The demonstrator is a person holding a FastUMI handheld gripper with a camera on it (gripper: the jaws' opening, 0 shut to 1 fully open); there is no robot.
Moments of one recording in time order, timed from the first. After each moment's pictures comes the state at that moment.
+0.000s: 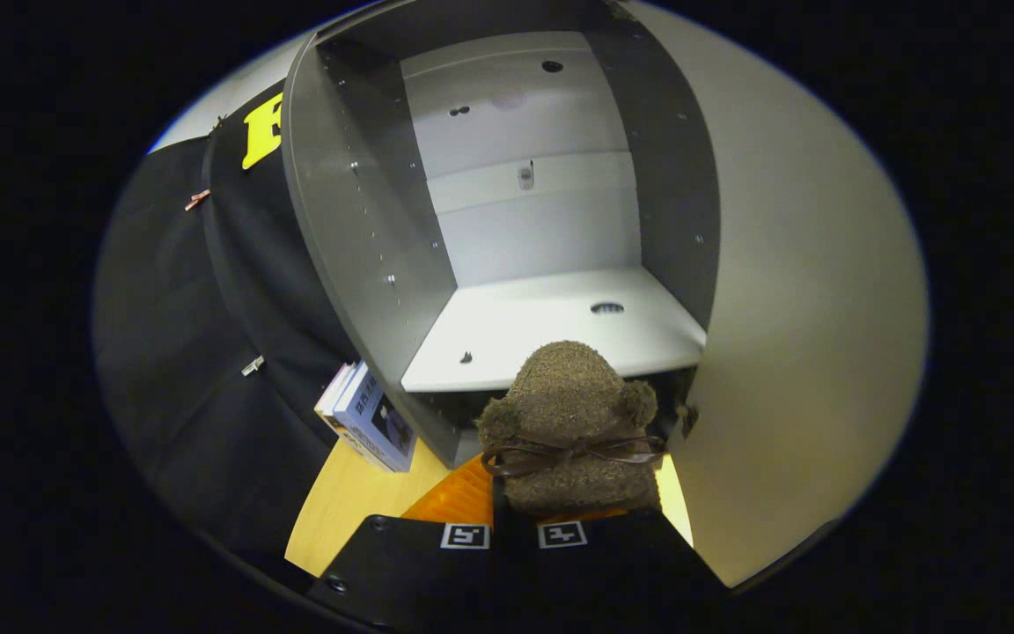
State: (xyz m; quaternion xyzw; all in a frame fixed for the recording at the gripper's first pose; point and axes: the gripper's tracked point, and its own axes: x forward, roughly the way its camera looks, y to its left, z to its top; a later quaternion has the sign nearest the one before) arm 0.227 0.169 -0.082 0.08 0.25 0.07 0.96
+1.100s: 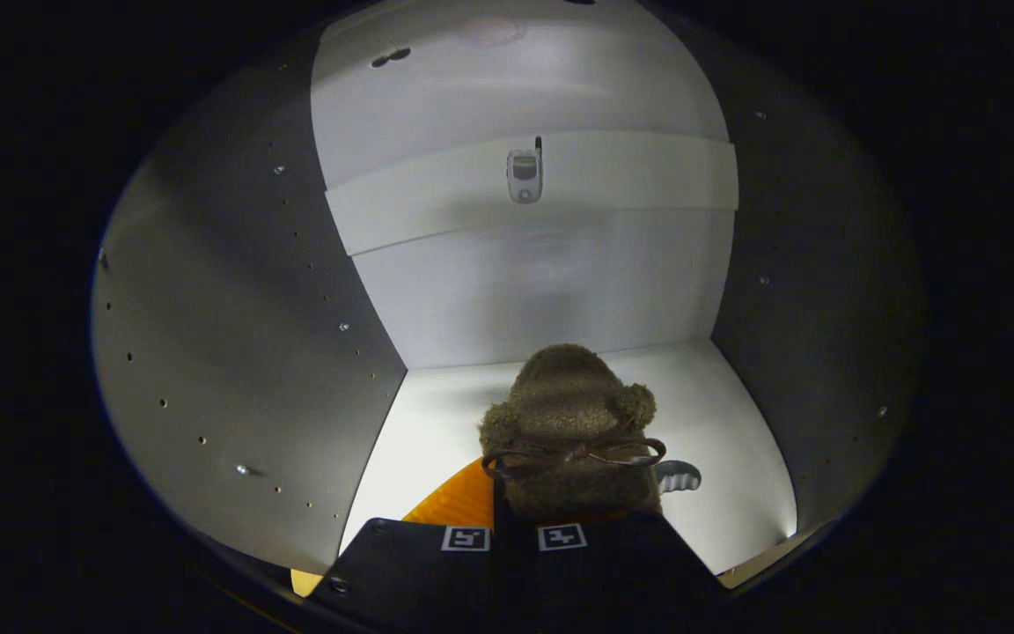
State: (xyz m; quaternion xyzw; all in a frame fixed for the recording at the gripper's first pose) arm 0.479 0.189 -0.110 0.09 0.29 0.05 0.95
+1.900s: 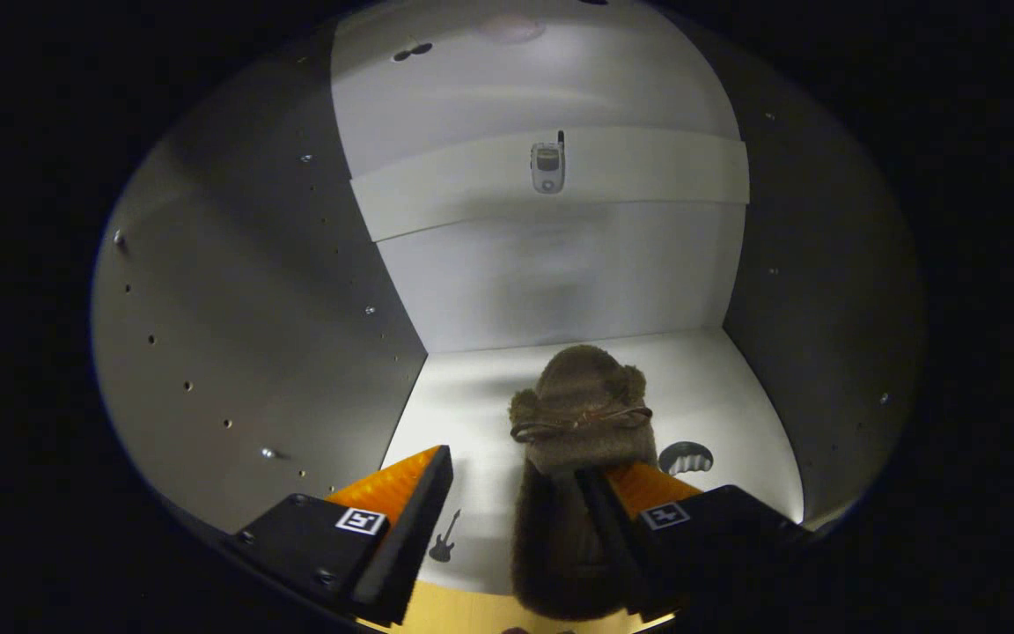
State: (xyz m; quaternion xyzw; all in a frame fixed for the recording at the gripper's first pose) arm 0.443 0.199 -0.095 0.06 0.29 0.07 0.95
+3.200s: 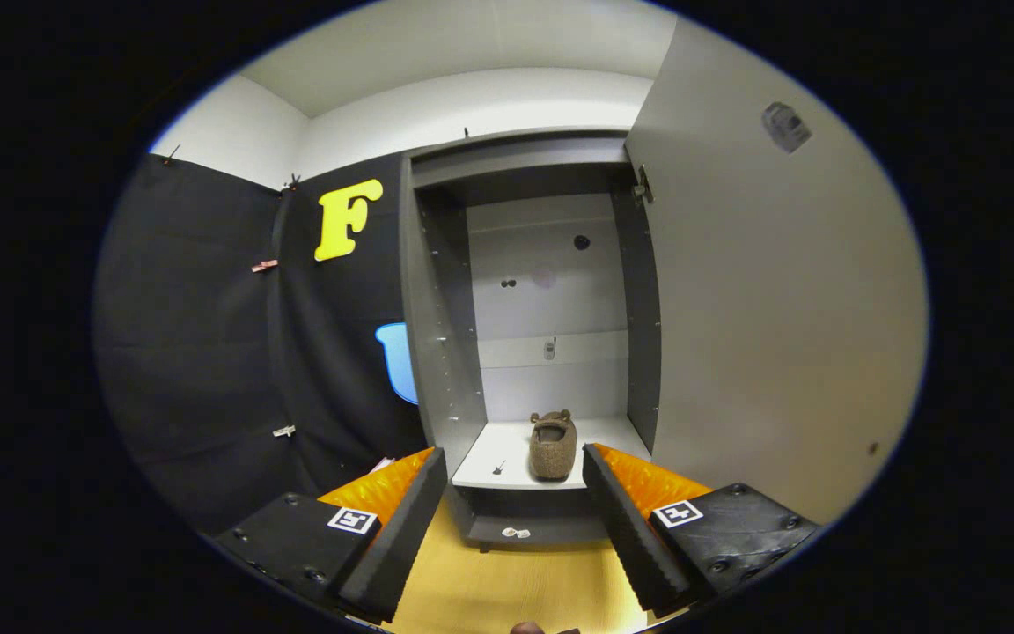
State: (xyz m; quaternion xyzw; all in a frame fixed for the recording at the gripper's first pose) arm 0.070 0.156 0.085 0.05 0.01 0.10 0.99
